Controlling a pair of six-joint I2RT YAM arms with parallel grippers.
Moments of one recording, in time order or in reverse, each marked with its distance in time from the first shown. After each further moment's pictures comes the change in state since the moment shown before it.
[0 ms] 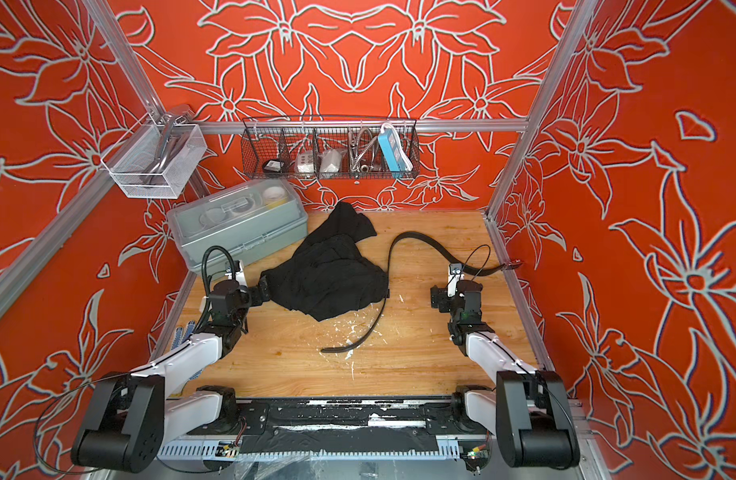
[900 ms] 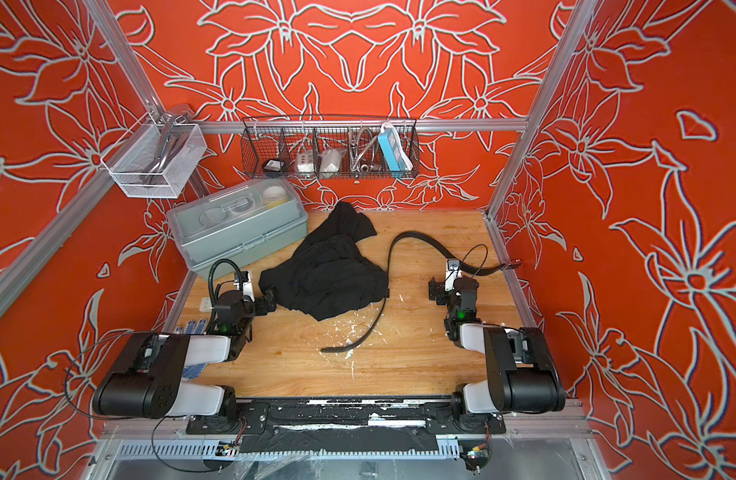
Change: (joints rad) left arm 0.031 0.240 -0.078 0.305 0.160 0.034; right arm -0.005 0.218 -0.008 0.308 0.005 -0.001
